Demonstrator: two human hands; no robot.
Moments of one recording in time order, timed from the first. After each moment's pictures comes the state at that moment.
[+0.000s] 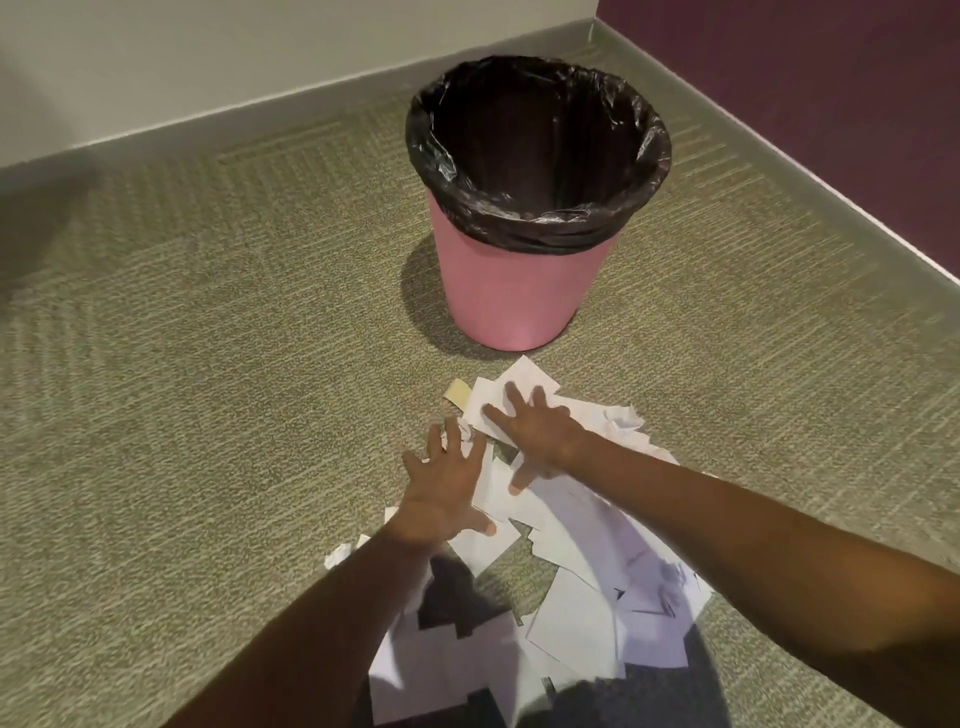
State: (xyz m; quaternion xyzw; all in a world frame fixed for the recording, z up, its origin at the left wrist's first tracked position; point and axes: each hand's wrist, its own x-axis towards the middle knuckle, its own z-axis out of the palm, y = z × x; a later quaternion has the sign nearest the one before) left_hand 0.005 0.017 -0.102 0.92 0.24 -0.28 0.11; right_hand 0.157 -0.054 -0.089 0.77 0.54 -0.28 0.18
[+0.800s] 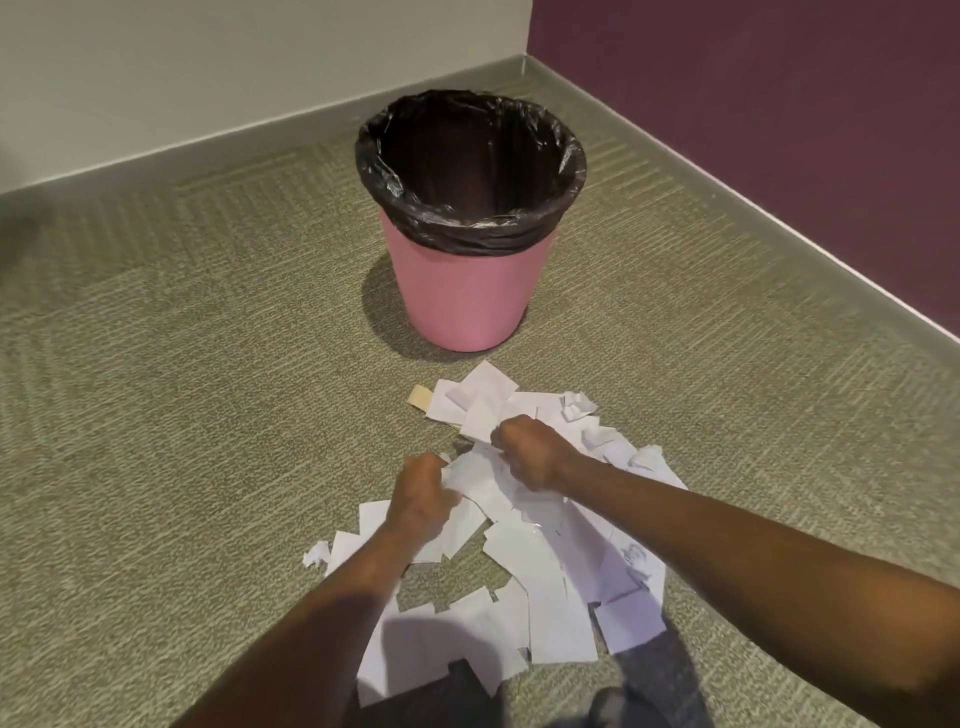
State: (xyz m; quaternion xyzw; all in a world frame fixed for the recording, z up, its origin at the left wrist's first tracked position) left_hand -0.015 -0.009 -0.090 0.84 0.38 -0.06 0.37; right_hand 0.129 -0.117 -0.048 0.83 0.51 -0.25 -0.01
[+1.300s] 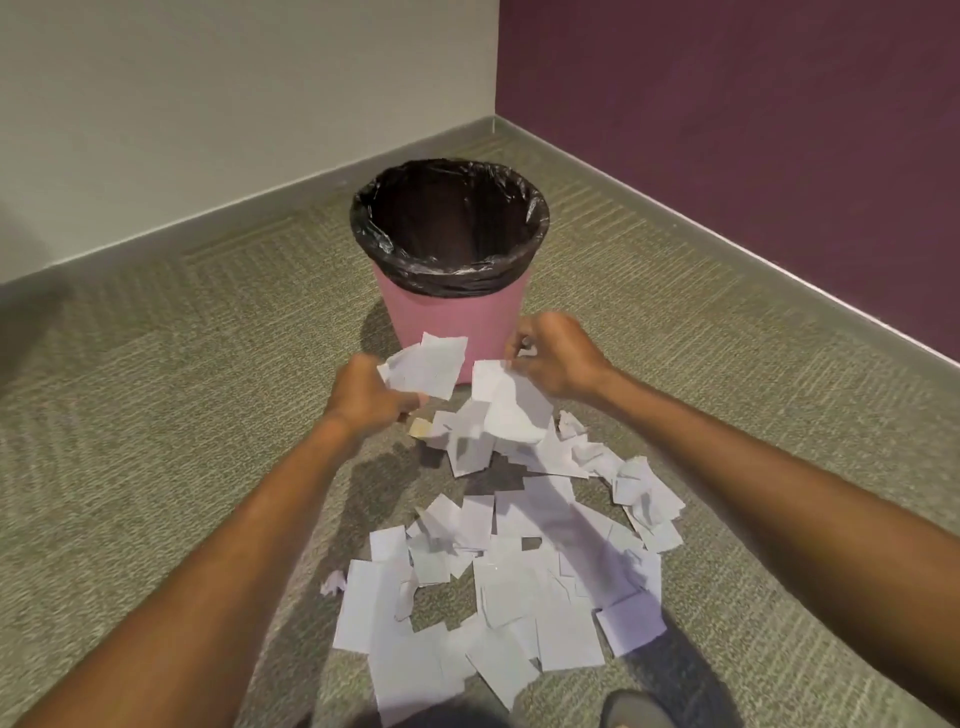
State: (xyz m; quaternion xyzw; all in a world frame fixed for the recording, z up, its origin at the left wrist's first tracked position) left_hand 0.010 0.065 0.079 0.80 0.40 0.06 0.45; right_hand 0.161 -0.110 0.107 0.86 0.40 -0.13 -0.28
